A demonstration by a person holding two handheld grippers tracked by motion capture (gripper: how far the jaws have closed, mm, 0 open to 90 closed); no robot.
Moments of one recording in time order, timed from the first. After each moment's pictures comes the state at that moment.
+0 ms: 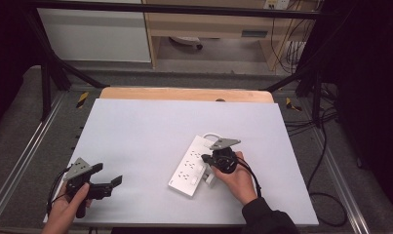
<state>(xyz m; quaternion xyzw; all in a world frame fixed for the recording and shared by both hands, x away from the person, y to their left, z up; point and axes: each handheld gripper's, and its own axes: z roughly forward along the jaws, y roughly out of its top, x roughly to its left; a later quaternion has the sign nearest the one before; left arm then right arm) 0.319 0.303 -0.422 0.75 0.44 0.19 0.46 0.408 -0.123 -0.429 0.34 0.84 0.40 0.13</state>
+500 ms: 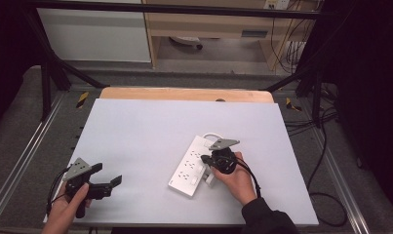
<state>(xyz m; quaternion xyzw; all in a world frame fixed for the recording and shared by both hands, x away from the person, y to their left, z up) 0.318 0.304 -0.422 0.75 0.44 0.19 0.46 0.408 -0.121 -0.431 0.34 0.84 0.40 0.13</state>
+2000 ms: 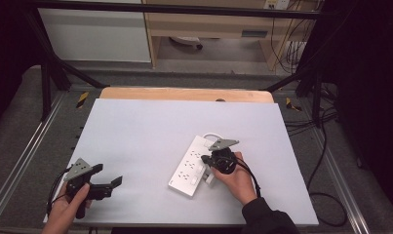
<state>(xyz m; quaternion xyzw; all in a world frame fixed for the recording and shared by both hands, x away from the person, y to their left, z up) 0.318 0.303 -0.423 0.75 0.44 0.18 0.46 0.408 -0.121 -0.431 0.34 0.84 0.39 0.13</state>
